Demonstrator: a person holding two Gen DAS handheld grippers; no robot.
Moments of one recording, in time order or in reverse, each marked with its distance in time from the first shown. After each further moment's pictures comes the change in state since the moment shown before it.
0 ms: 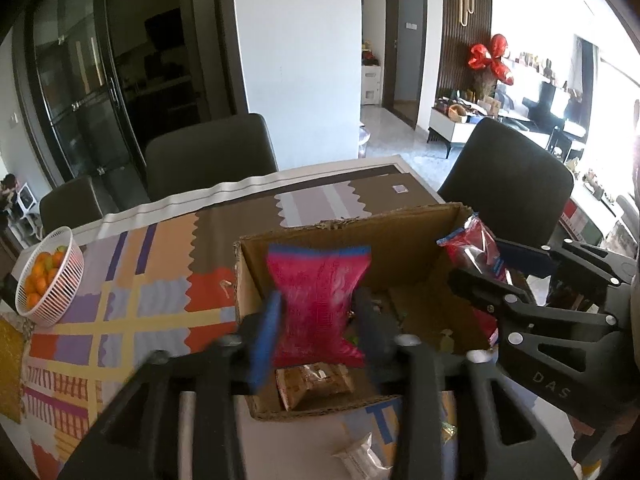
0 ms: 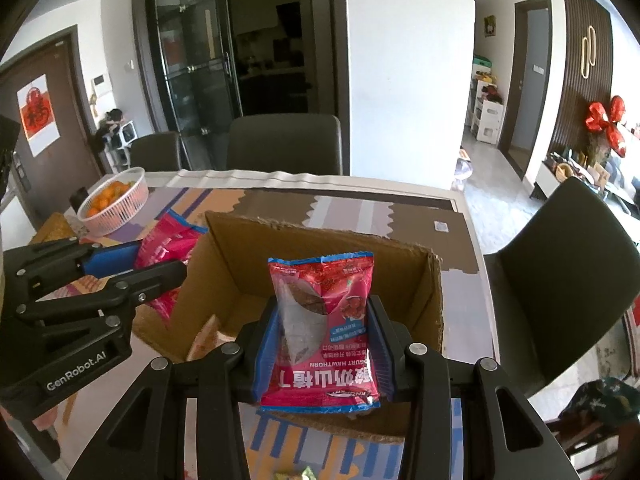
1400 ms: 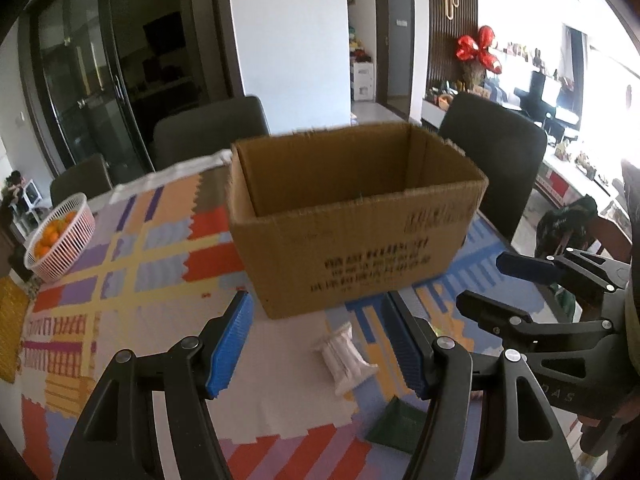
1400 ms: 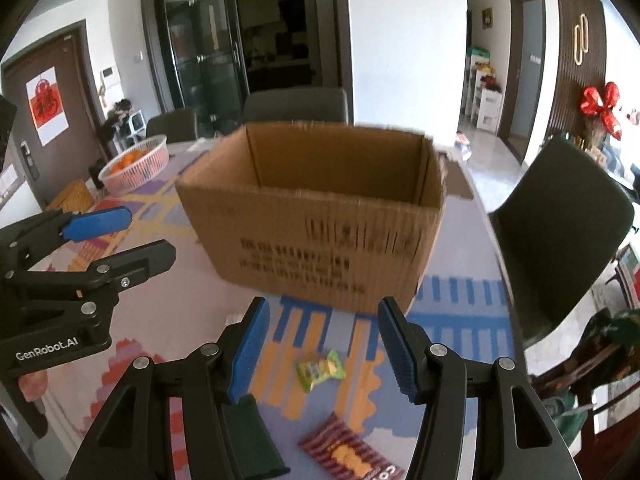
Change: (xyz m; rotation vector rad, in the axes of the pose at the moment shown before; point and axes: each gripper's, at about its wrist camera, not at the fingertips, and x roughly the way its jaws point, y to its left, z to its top) left arm -0.053 -0.024 -0.114 0.030 0.004 -0.006; right arm -0.051 0.015 -0.120 0.011 0.032 0.023
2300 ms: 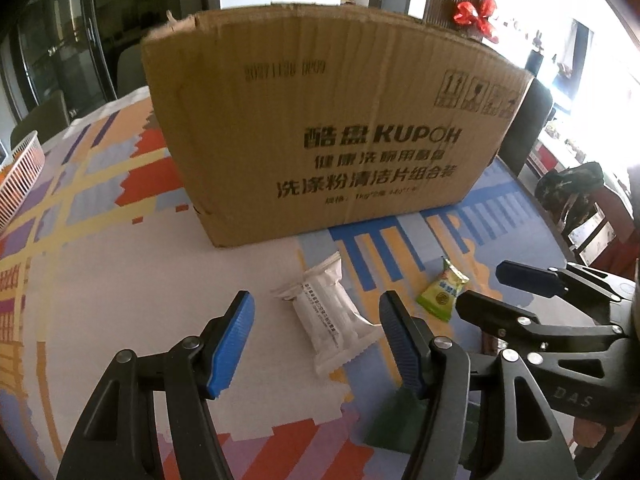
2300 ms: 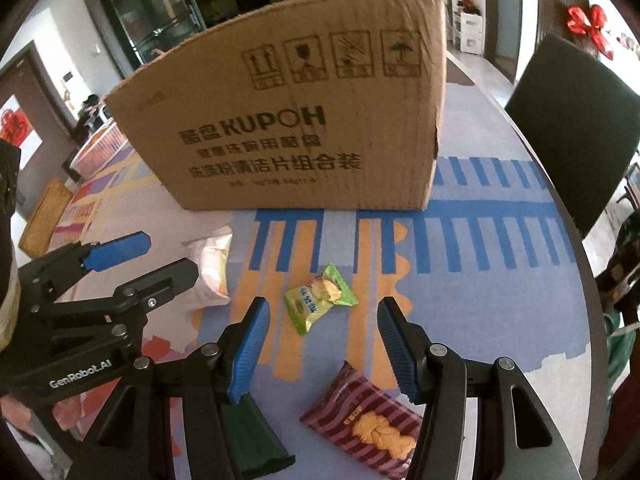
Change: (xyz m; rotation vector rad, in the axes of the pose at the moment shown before) left arm 0.092 0.000 -0.049 -0.041 0.181 -0.108; right arm 0.065 -0.015 -0.058 0.183 0.199 0.009
